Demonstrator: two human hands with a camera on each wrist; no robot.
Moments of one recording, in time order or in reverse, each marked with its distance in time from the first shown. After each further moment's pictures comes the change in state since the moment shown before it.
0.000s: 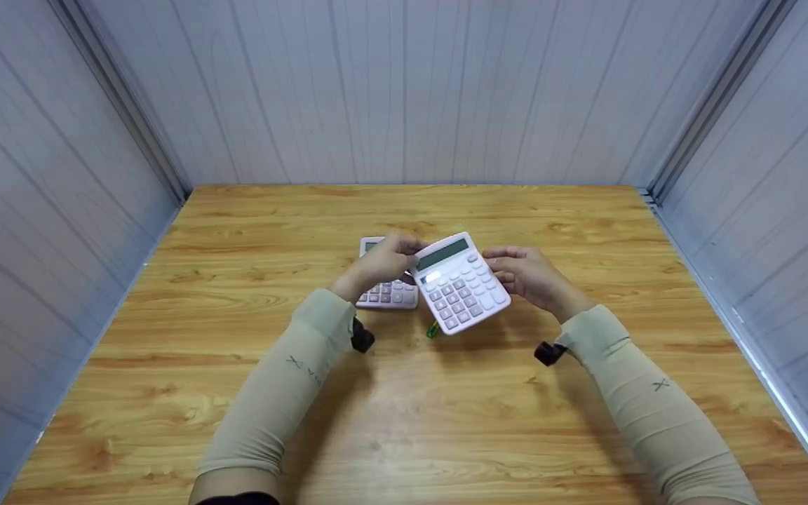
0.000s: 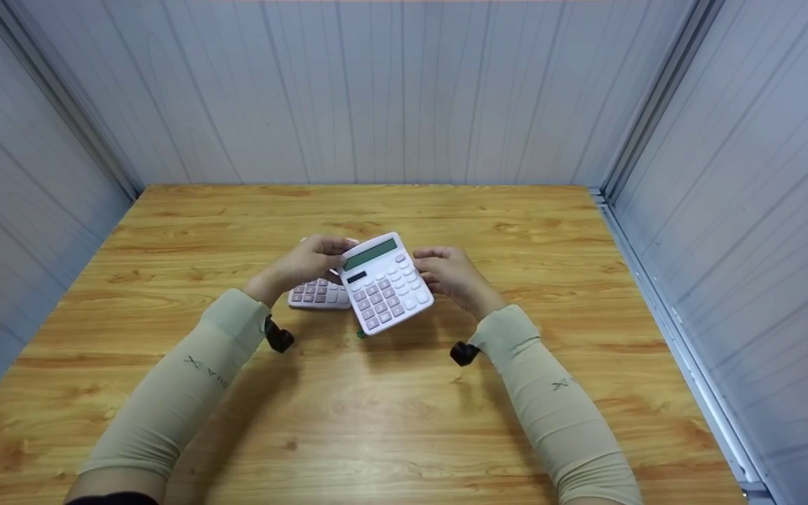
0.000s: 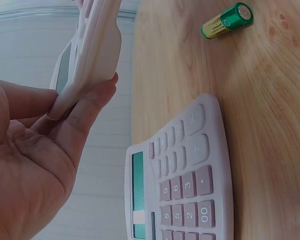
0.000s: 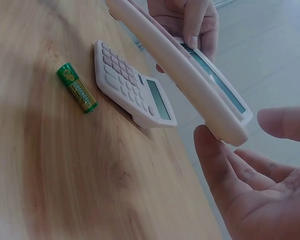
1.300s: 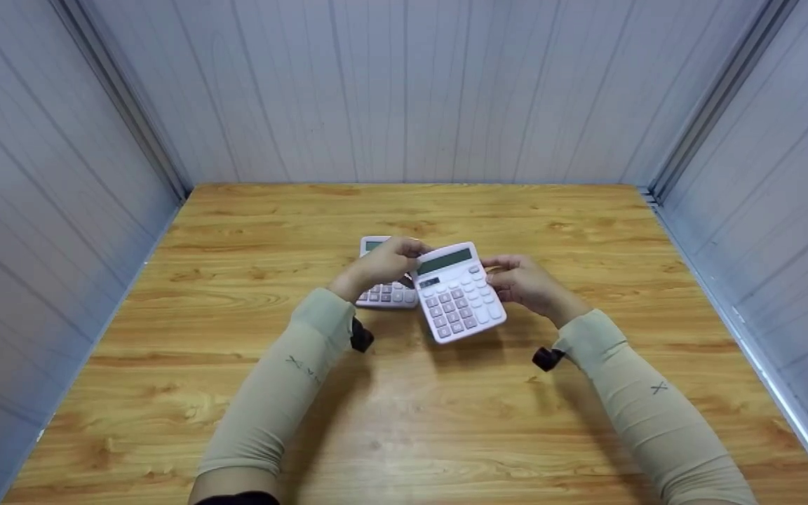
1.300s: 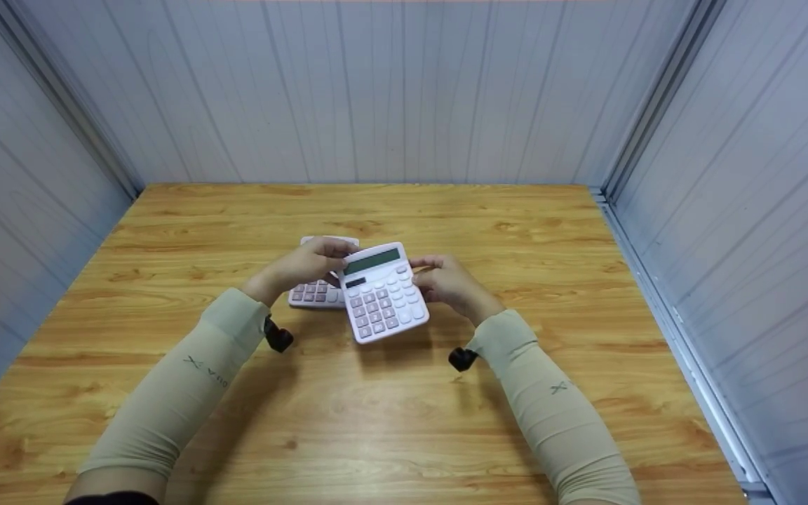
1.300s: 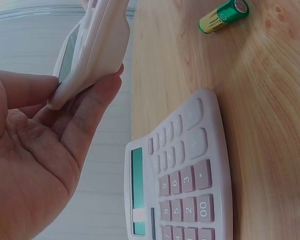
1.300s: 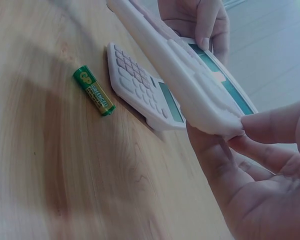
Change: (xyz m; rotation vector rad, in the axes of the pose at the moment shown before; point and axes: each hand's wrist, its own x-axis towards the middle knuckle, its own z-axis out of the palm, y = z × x) left_hand -0.006 0.003 -0.002 0.026 -0.072 -0.015; right_hand 0.001 0.010 0.006 -0.115 -0.054 0.008
